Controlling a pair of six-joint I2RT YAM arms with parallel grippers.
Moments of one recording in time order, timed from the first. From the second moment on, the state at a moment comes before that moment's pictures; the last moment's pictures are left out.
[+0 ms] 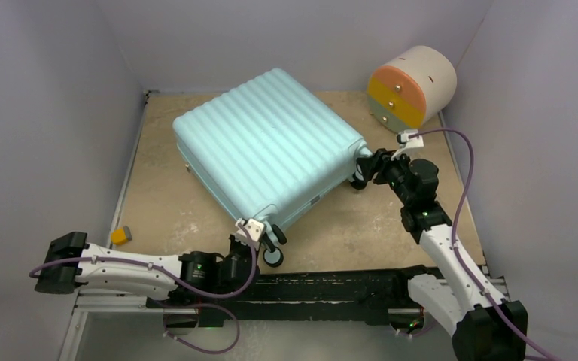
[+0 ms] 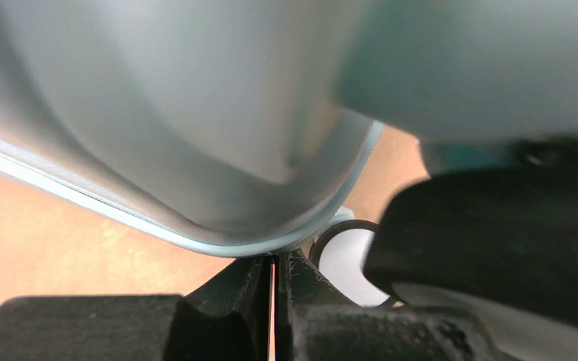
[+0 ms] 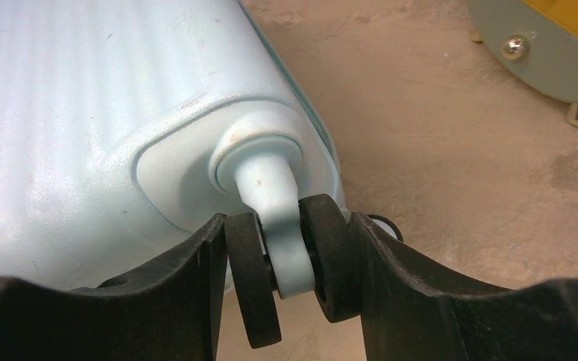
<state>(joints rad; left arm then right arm) -1.57 0.87 0.39 -0.27 -0.99 -0.68 0.20 0.88 0.57 0.11 -0.18 0.27</state>
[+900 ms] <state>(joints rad) -0.90 1.02 0.42 0.13 -0.42 -0.52 0.17 0.98 0.53 0.27 -0.01 0.40</state>
